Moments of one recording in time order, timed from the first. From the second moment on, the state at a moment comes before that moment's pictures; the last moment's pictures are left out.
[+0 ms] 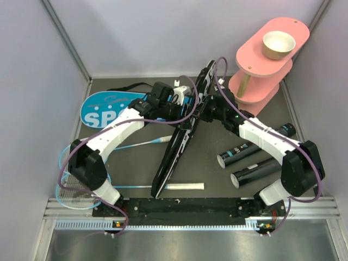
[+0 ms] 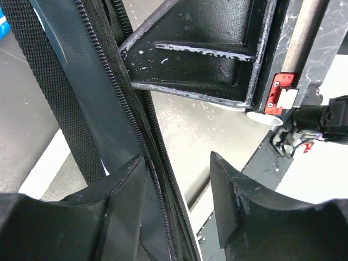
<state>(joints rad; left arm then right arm) -0.60 1.61 1.44 -0.58 0.51 -0.24 0.55 1.50 1.11 -0.09 -0.15 0.92</state>
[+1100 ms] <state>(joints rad) -0.74 1.33 1.34 -0.76 0.06 0.06 0.50 1.35 1.38 -0.47 -0.01 0.41</state>
